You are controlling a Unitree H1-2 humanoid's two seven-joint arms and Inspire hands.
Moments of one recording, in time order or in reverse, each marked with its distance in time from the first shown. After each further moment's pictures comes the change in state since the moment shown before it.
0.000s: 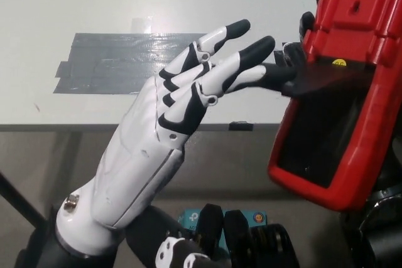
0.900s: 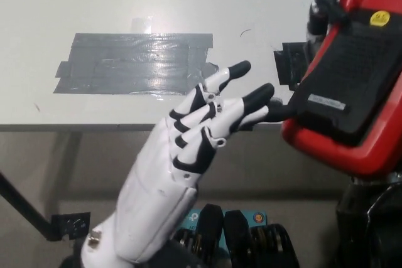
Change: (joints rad) left_arm 0.208 -0.131 -0.060 0.045 0.150 -0.172 0.044; right_arm -0.143 0.177 -0.035 -0.099 -0.028 -0.128 -0.344
